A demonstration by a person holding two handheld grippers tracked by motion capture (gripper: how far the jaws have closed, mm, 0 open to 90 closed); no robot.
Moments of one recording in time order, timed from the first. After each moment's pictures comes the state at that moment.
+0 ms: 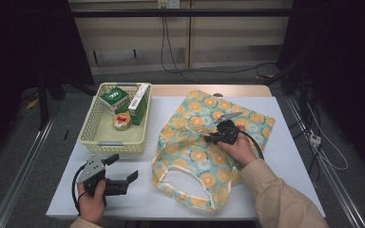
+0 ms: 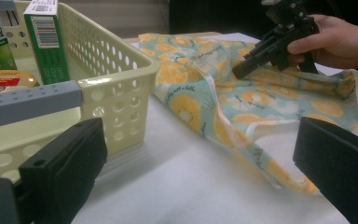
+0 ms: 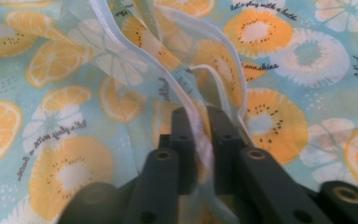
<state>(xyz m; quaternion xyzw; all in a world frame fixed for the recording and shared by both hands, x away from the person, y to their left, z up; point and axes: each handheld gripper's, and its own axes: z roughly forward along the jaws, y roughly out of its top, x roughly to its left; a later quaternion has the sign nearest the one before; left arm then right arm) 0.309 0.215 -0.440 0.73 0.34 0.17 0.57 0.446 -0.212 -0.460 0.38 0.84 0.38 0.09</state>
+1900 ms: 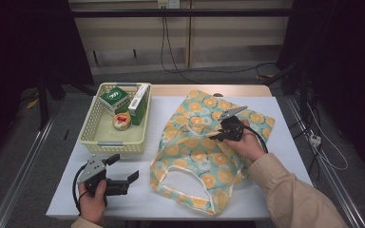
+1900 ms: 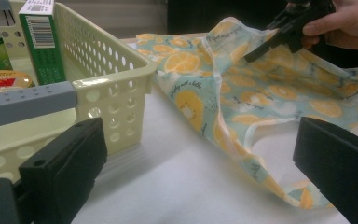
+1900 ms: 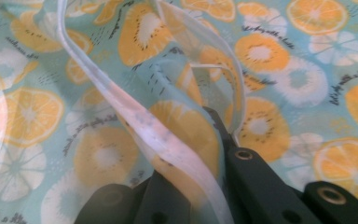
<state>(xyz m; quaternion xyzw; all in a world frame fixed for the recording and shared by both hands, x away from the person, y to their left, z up) 0.309 0.213 -0.440 0.73 0.34 0.17 0.57 0.441 -0.221 -0.424 0.34 0.85 0.38 0.09</state>
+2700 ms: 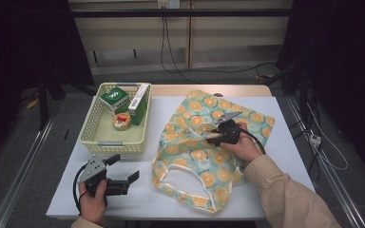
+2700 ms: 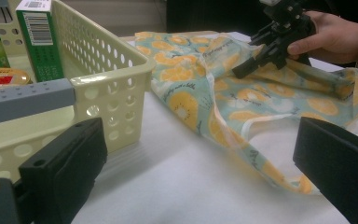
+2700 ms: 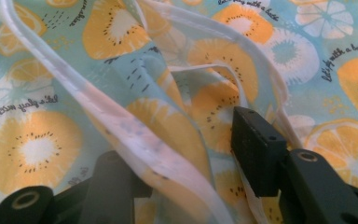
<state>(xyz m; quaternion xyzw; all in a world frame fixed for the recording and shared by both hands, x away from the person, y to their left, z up) 0.310 0.213 -0.441 0.73 0.34 0.16 0.57 0.450 -0.219 -0.458 0.34 0.86 0.35 0.13</state>
